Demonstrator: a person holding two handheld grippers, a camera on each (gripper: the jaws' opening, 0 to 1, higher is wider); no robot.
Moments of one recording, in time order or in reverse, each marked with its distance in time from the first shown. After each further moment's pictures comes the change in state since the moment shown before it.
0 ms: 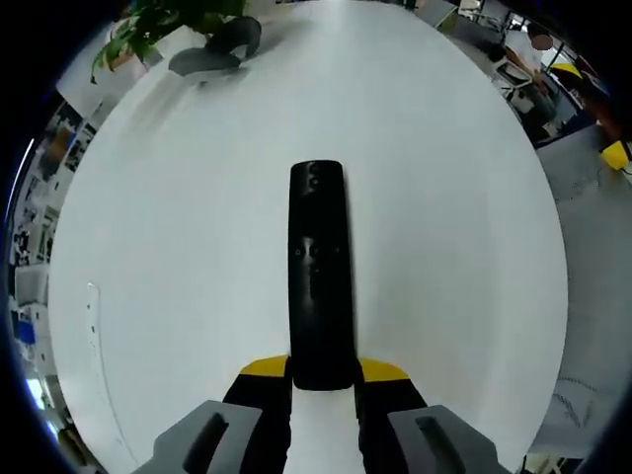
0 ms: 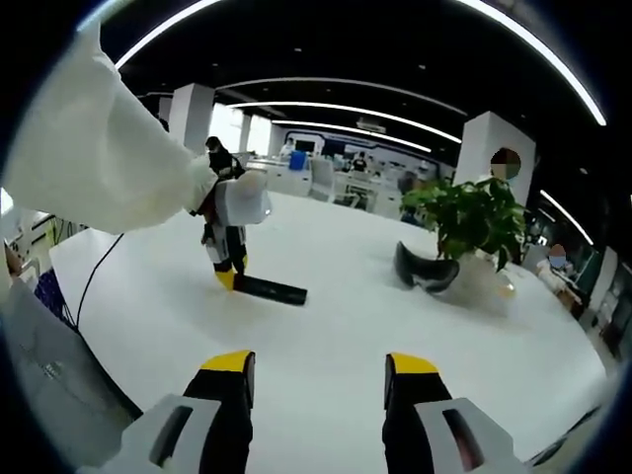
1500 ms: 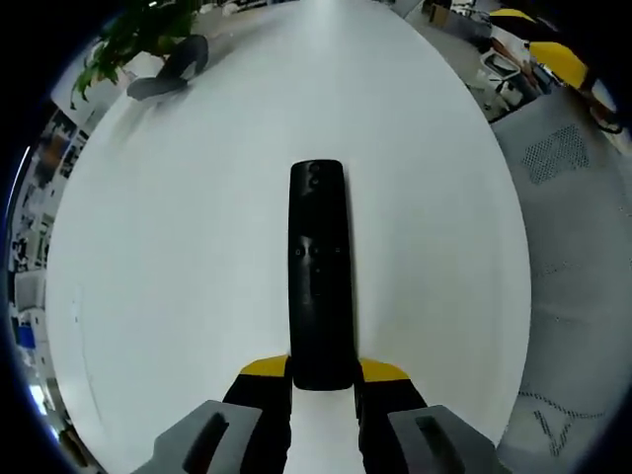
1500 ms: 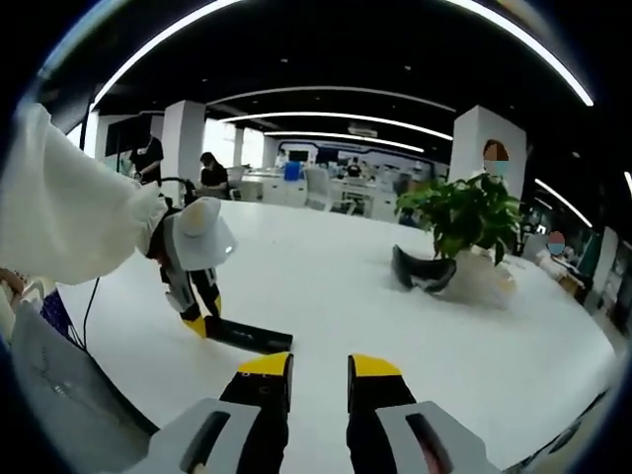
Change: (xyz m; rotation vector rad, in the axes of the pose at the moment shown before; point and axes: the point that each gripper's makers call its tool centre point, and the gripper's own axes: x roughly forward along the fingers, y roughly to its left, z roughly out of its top) left arm -0.005 -0.100 -0.008 0.029 0.001 -0.010; right arm -0.010 -0.003 0.008 0.077 -0.043 0.004
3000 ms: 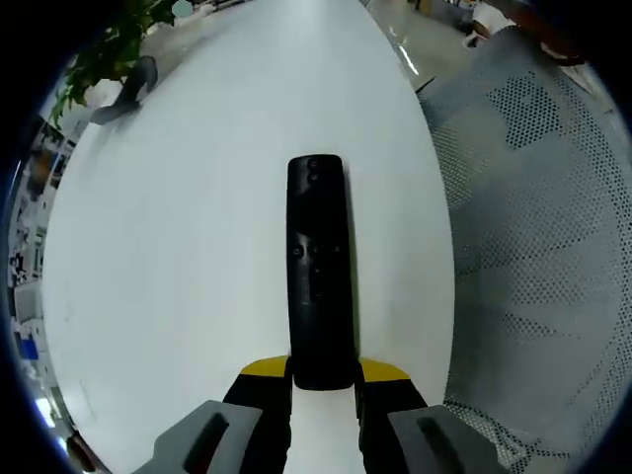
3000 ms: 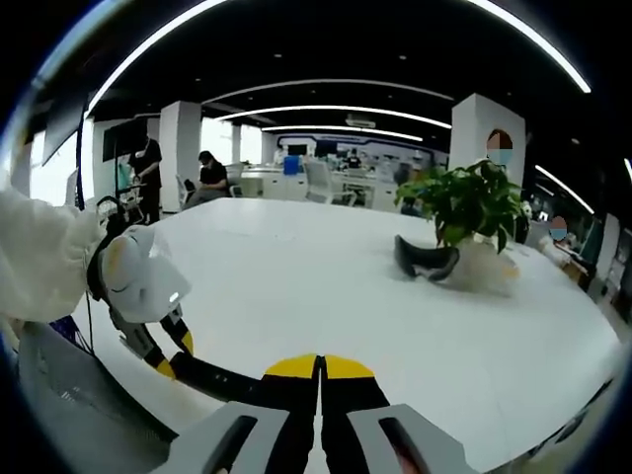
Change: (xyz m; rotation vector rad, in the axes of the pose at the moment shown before) left arm -0.003 -0.095 -0.006 0.045 0.051 -0.016; right arm -0.003 0.002 -0.005 0.038 0.034 0.019
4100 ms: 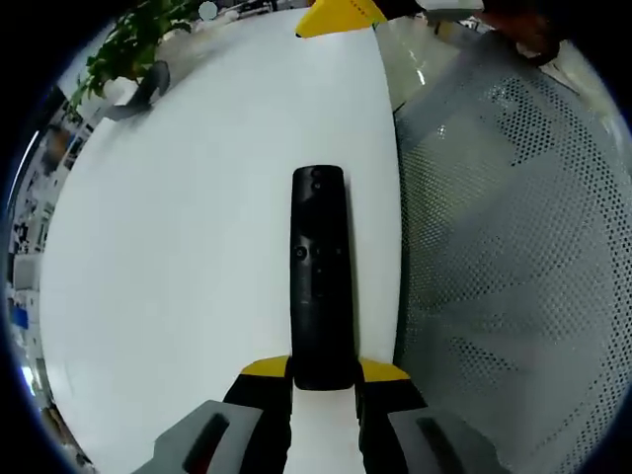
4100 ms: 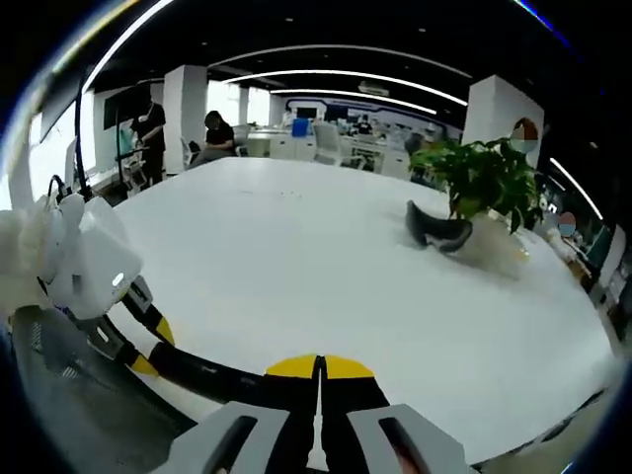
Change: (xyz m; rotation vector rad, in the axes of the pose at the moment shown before) left arm -0.002 -0.041 0.006 -0.115 -0.117 0.017; right arm 0.013 0.008 -0.034 -0.032 0.206 0.026
